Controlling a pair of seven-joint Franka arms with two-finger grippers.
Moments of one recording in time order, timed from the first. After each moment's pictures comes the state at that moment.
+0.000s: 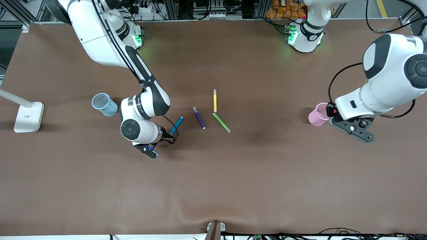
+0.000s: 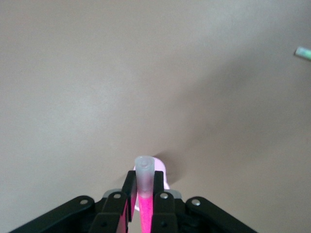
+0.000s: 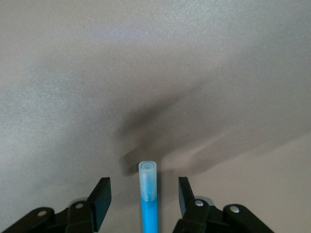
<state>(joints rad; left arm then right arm) 0.17 0.18 -0.36 -1.70 0.08 1.85 0.38 0.42 0.70 -0.01 -1.66 0.25 2.20 0.79</state>
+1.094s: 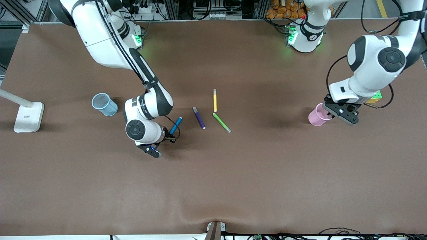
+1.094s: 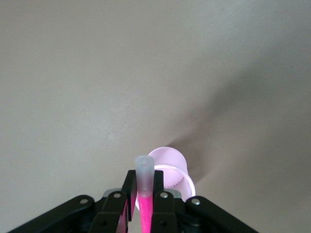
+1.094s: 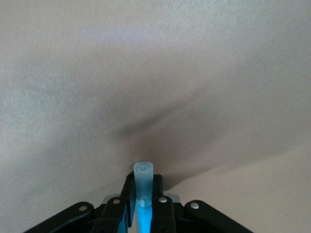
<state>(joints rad) 0.26 -0.03 -0.37 -2.28 0.04 2.38 0.61 0.43 0.72 -0.02 -1.65 0.23 2.21 0.79</state>
